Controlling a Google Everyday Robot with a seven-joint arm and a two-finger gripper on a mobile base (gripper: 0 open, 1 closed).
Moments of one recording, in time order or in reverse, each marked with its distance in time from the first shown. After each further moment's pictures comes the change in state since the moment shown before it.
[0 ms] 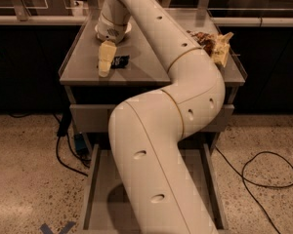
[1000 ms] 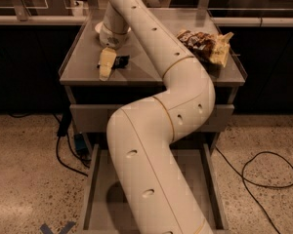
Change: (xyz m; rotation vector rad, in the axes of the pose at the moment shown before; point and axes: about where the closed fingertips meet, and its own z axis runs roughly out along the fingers) arm 0.022 -0.025 0.035 0.039 0.025 0.072
